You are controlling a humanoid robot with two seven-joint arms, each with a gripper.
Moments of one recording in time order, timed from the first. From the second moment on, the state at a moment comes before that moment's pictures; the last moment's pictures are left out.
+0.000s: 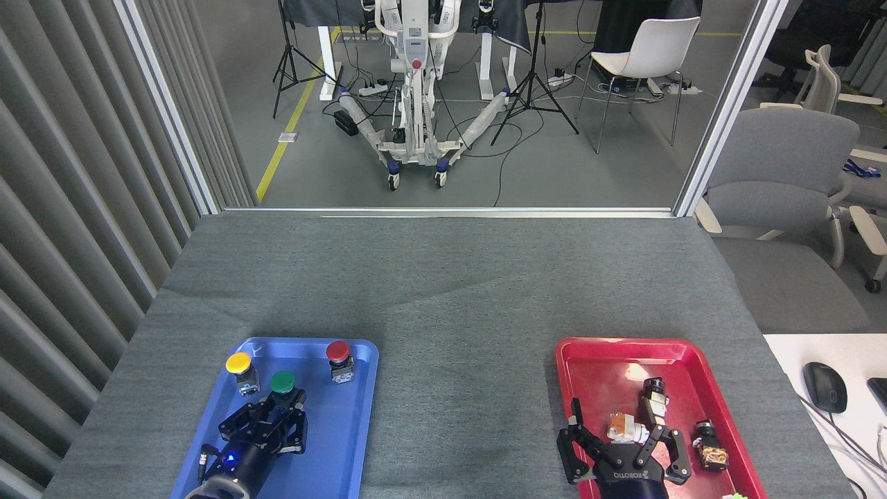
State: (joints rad) left arm -0.32 0.16 -0.05 -0.74 -1.43 -0.33 0.37; right arm 0.17 0.06 0.06 -1.64 1.55 0.06 -0.10
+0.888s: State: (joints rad) left arm -0.34 0.05 -0.35 -1.05 -1.46 -0.57 0.30; right arm 0.17 0.01 0.06 -1.63 1.50 0.04 -0.11
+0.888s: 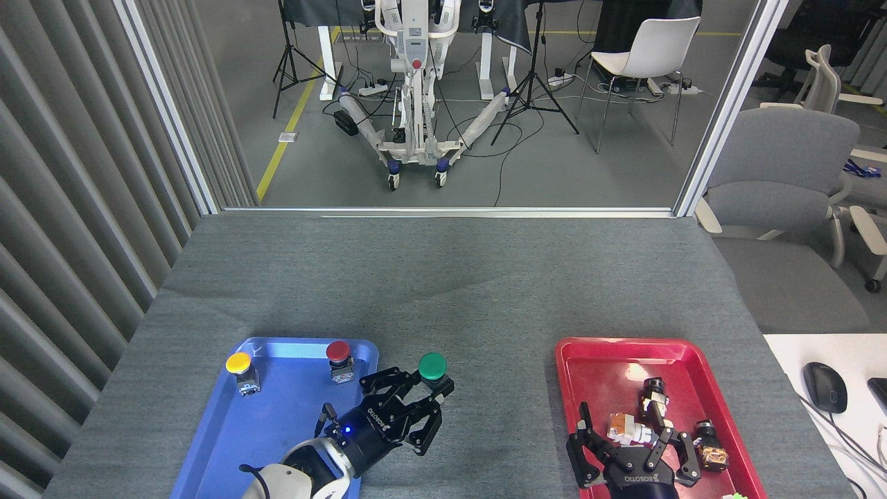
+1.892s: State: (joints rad) left arm -0.40 -0.12 -0.48 -0.78 -1.47 -0.39 0.31; right arm 0.17 0.02 0.05 -1.62 1.50 0.02 -0.11
